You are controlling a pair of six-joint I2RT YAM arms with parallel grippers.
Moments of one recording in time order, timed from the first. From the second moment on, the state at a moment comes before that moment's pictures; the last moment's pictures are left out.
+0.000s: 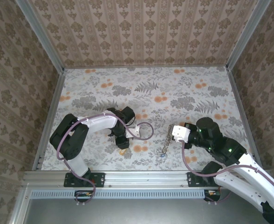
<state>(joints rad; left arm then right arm) -0.76 1.71 0.98 -0.89 0.23 0.66 0.66 0.60 0.70 -0.65 -0.16 -0.68</state>
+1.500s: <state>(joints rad) -0.68 1.35 0.79 -0.34 0.70 0.55 0.68 0.86 0.69 -0.48 -0.40 -0.51</state>
